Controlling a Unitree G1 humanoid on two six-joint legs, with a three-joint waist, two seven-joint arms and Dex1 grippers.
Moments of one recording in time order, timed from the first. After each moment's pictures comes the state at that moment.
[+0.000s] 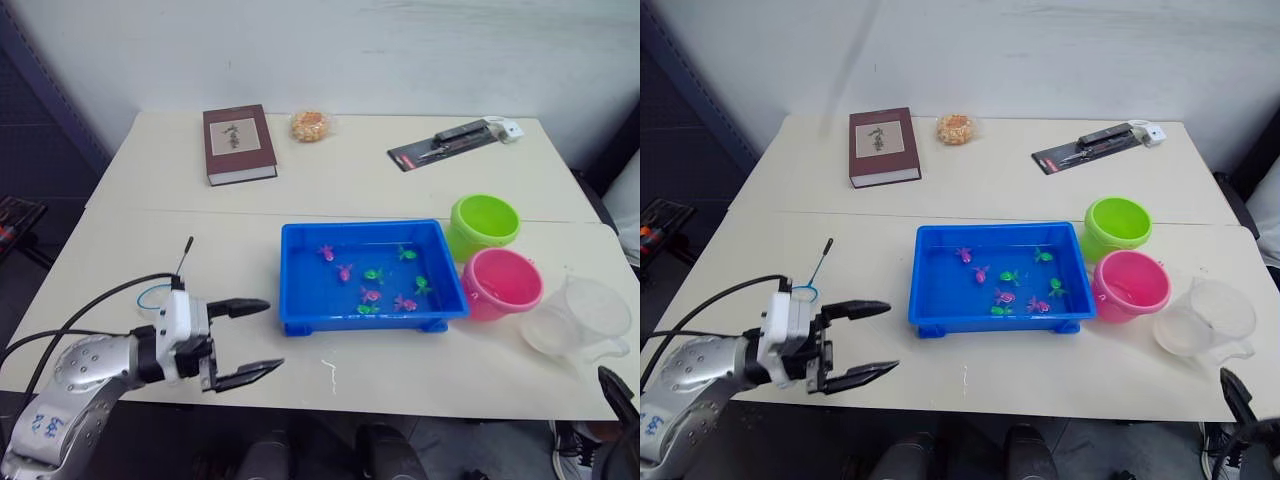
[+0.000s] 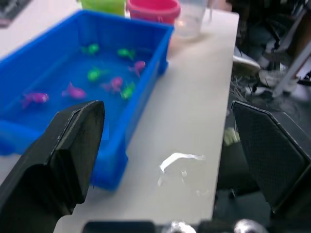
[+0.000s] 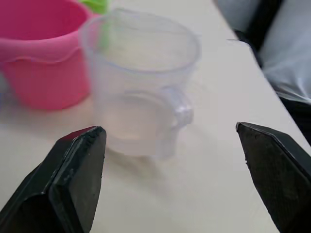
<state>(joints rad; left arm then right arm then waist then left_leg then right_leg) 0.09 0.74 0.15 -0.54 -0.64 0.33 -0.93 0.47 -0.44 -0.77 -0.01 0.53 -0.04 0.61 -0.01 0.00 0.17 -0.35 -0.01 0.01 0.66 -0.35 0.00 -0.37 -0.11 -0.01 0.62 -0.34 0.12</state>
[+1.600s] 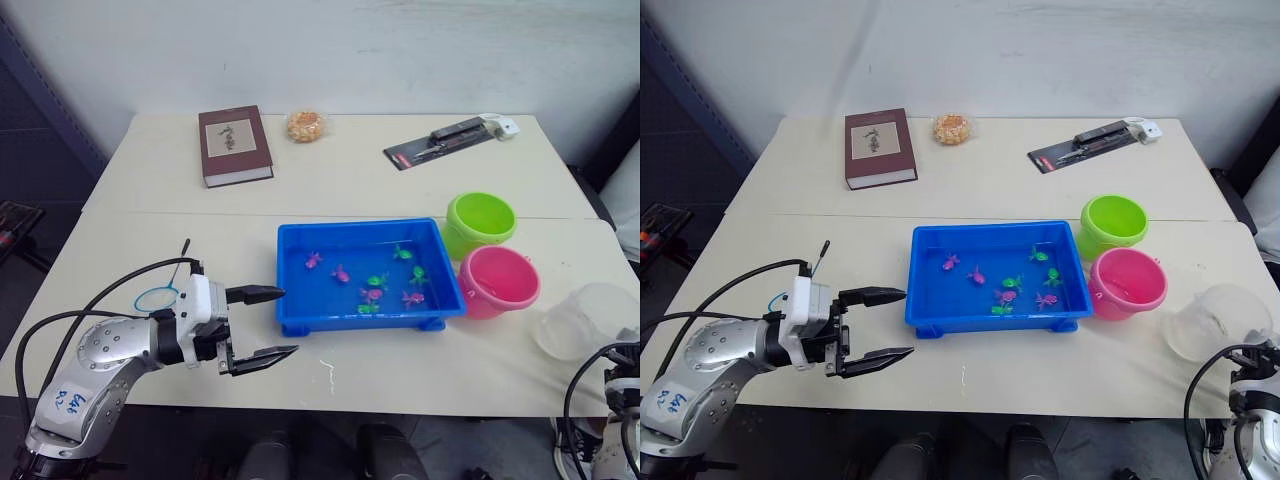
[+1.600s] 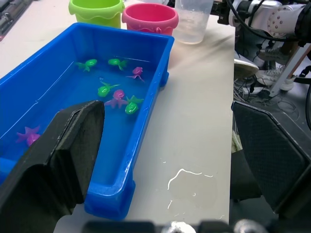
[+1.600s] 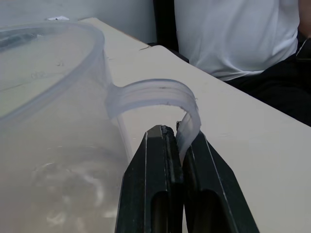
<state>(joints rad) 0.00 0.70 0.10 -0.52 -0.61 0.37 -0.92 0.01 -0.41 -0.75 0.46 0.52 -0.22 0.35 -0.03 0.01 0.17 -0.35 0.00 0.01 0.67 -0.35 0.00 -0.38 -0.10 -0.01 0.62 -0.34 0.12</state>
